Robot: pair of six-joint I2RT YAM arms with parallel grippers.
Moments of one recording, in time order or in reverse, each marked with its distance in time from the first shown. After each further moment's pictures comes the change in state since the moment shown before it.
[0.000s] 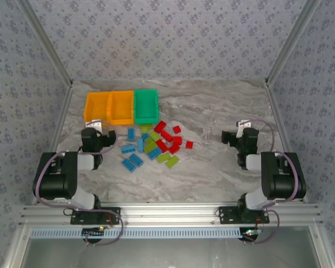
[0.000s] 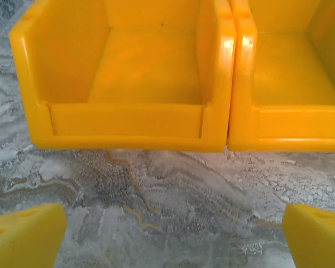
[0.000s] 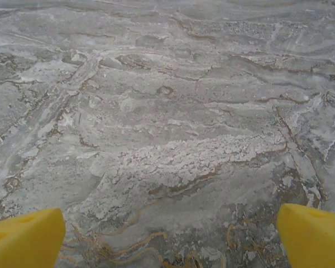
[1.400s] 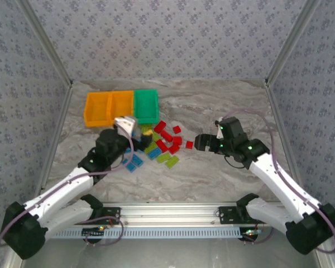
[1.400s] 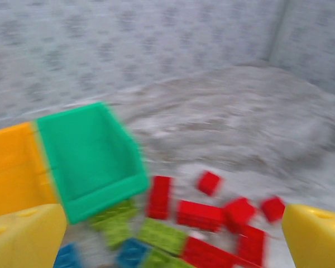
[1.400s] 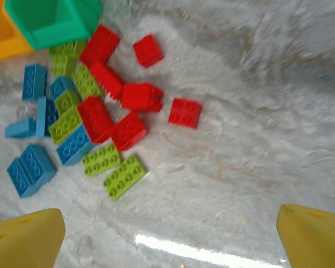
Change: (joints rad) left arm -0.723 -0.596 0.181 -0.545 -0.006 -0.026; right arm 0.559 -0.453 0.541 -1.382 -0.101 0.571
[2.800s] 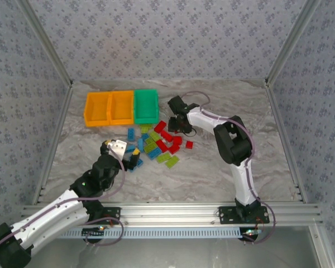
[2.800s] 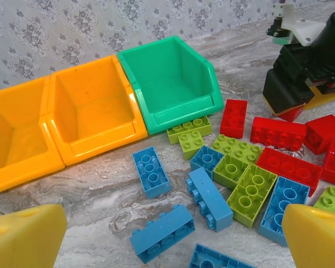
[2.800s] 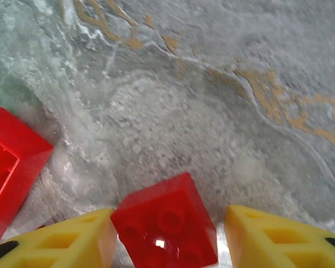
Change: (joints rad) left arm -0.075 -0.361 -0.266 -0.198 -0.429 0.024; right arm 0.066 1.108 0.704 0.097 0.144 0.030
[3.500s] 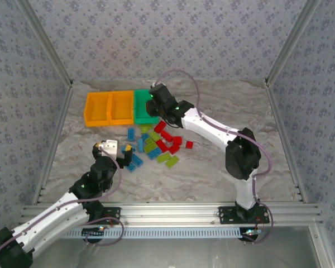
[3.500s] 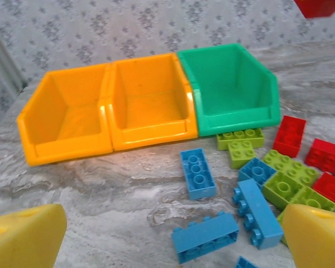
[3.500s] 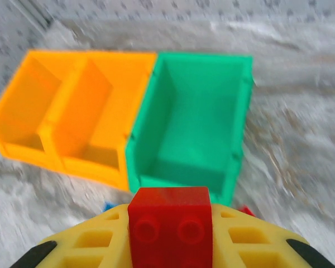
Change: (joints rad) left arm 0.047 -0.050 -0.058 0.035 -0.158 -0.100; right arm 0.197 -0.176 0.152 0.239 0.166 -0.130
